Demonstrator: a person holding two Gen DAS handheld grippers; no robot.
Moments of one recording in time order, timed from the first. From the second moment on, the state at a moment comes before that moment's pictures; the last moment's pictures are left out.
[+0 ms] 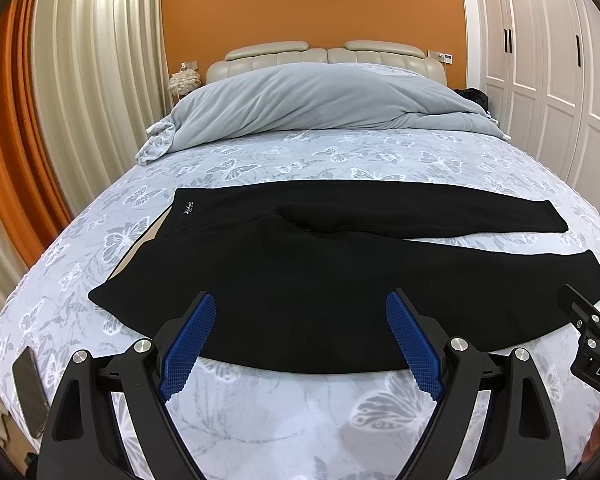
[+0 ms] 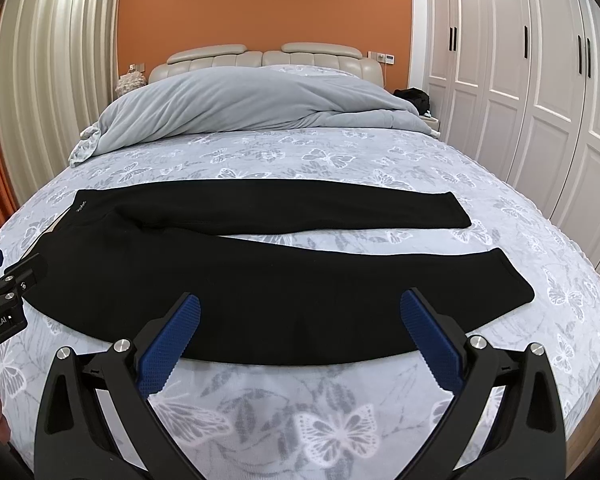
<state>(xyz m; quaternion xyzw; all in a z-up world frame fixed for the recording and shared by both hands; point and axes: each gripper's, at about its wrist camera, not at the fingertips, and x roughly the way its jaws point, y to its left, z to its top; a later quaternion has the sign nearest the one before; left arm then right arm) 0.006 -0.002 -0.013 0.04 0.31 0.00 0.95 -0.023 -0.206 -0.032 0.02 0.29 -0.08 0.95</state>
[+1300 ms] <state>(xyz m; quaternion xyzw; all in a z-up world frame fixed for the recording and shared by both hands) 0.147 0.104 -0.007 -0.11 0.41 -0.05 0.90 0.087 -0.390 -0.037 0.02 0.38 -0.09 0.92</state>
